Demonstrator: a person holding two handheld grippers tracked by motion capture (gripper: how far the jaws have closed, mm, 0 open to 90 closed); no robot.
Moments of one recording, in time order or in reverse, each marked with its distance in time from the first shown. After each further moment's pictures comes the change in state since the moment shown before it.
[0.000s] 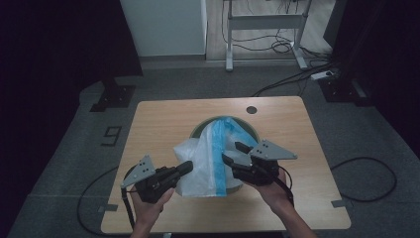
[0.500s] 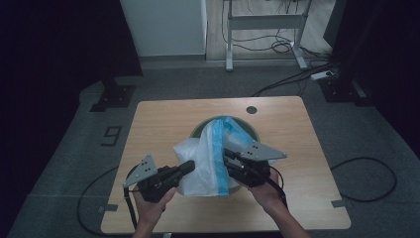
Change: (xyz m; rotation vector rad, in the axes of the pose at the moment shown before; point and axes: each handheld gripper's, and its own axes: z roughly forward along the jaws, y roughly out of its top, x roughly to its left) left arm 0.001 -0.001 0.003 -0.019 0.010 -0.010; right arm 0.008 -0.003 0.014 0.011 0.087 -0.010
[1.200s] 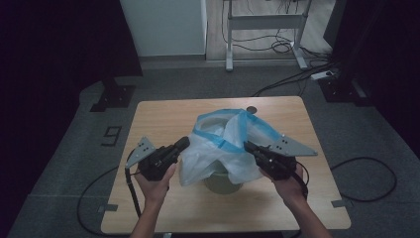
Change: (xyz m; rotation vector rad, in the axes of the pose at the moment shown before) left arm 0.032 0.023 0.027 -0.094 0.162 -0.031; right arm -0.048 -0.002 -0.038 -0.063 -0.109 -0.029
